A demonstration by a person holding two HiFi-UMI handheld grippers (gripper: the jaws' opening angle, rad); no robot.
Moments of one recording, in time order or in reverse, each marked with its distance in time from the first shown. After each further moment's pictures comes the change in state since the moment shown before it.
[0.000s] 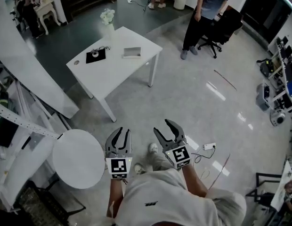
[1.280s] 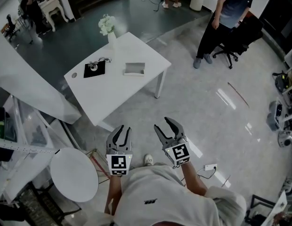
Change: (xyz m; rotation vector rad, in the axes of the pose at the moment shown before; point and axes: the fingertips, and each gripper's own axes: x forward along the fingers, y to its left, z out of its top) left arm 0.269 0.044 0.025 0.002 0.069 0.073; right arm 0.199 -0.206 0.002 0.044 -0.002 0.100
